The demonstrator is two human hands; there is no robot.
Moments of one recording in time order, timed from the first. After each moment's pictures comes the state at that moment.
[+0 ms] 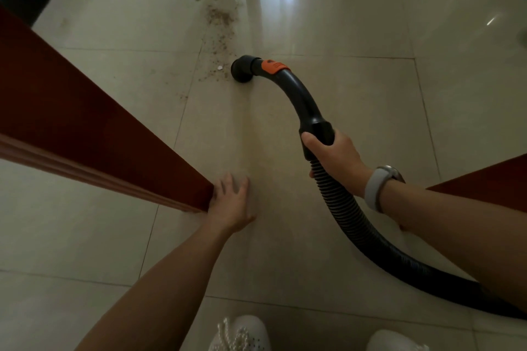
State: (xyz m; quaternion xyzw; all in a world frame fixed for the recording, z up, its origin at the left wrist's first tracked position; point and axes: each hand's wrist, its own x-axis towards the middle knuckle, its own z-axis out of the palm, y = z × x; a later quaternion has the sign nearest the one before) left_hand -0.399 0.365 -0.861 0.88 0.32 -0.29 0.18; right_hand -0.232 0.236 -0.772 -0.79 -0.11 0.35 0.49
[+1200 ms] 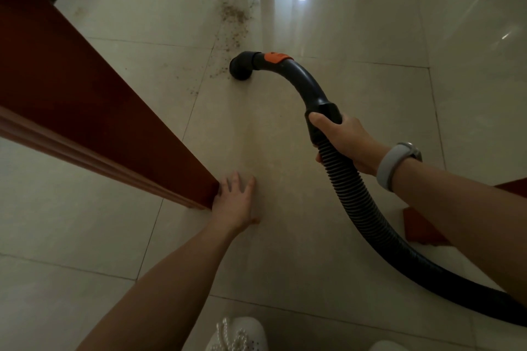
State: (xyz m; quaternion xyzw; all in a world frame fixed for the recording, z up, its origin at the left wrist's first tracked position) left_hand -0.400 0.365 -0.860 0.89 0.31 -0.28 0.16; right_hand -0.208 0.260 -0.747 -0.76 -0.12 0.43 0.47
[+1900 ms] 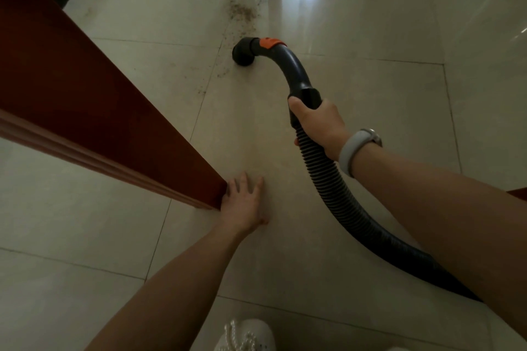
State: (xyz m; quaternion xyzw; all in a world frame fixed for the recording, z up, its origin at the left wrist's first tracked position) left_hand -0.402 0.365 -0.863 0.89 0.31 -0.28 0.17; right_hand -0.218 0.318 -0.762 -0.79 -0.09 0.38 0.48
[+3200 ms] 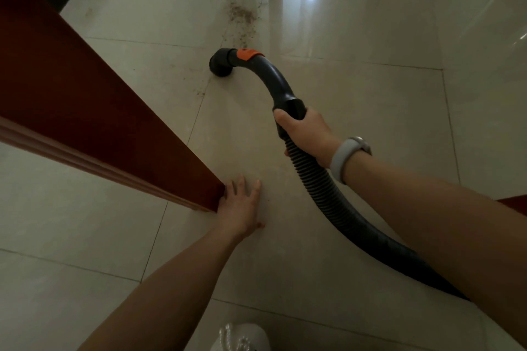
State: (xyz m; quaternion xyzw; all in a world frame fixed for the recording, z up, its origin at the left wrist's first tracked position) left_hand -0.400 0.364 -0.861 0.89 0.32 -0.30 0.16; right_hand -0.231 0.322 -0.762 -0.78 -0.15 0.40 0.46
